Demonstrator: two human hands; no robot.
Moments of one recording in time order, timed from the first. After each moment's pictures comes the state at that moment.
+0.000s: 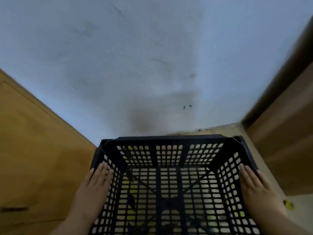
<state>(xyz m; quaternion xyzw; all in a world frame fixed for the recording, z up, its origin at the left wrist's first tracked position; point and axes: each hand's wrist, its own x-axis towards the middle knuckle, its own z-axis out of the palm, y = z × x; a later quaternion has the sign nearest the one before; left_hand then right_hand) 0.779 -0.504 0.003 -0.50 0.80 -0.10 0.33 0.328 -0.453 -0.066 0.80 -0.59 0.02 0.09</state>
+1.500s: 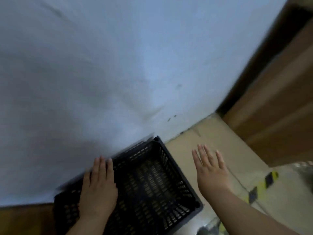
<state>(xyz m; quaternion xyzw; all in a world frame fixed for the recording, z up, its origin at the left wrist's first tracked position) 0.780 -0.756 -0.068 -0.52 0.85 -0.06 0.05 0.485 -0.638 -0.068 0.59 -0.81 0.01 -0.03</state>
